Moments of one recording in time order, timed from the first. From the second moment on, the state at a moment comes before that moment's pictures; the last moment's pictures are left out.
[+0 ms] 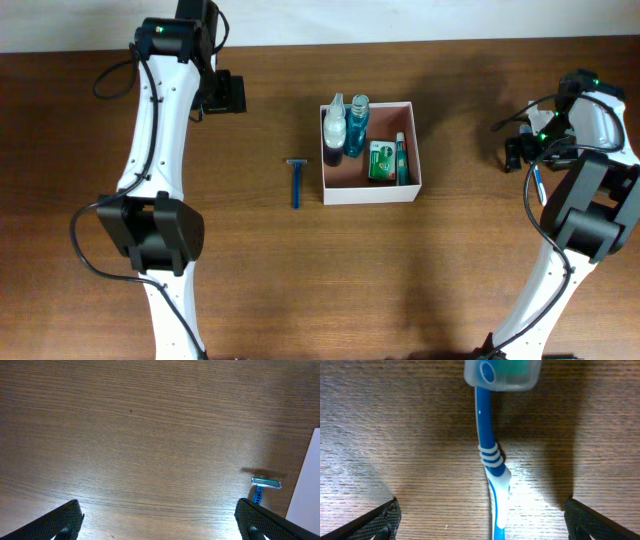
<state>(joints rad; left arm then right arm) -0.12 2.29 2.45 -1.51 -0.13 -0.21 -0.41 2.41 2.00 -1.19 0.04 -0.40</state>
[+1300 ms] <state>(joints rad) -0.12 2.29 2.45 -1.51 -0.13 -0.21 -0.41 2.42 2.01 -1.23 0.08 -0.29</state>
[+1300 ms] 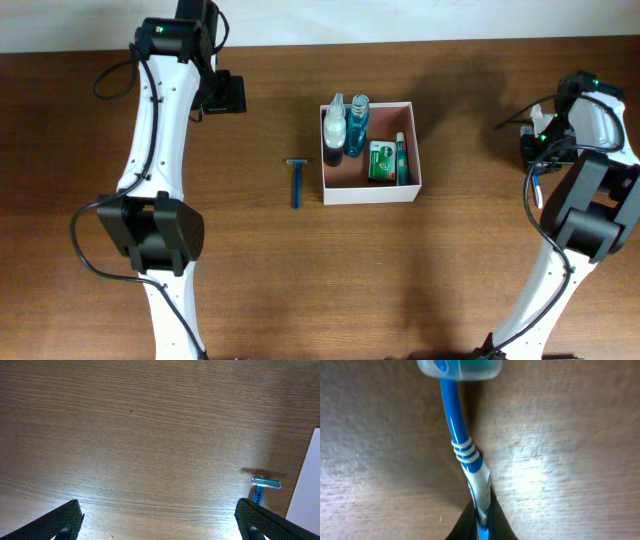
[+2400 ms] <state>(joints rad) -0.12 2.29 2.45 -1.51 -0.13 -0.21 0.06 2.44 2.68 -1.69 -0.19 0.08</state>
